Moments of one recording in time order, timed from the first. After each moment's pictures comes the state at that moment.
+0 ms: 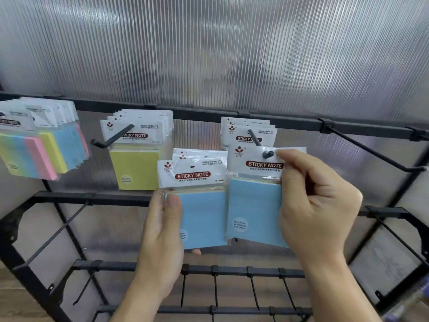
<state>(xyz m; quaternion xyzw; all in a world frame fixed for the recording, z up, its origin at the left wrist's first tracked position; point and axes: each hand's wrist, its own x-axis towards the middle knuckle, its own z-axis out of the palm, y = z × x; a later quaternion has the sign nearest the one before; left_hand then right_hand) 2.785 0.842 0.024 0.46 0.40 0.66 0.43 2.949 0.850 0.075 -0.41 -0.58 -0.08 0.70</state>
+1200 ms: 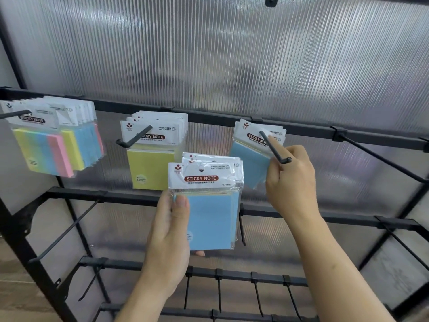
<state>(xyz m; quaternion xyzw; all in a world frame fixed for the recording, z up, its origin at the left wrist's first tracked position) 2.771 0.845 0.020 0.50 0.40 0.65 0.42 2.956 0.920 0.066 -0.57 -0.63 -0.08 0.52</state>
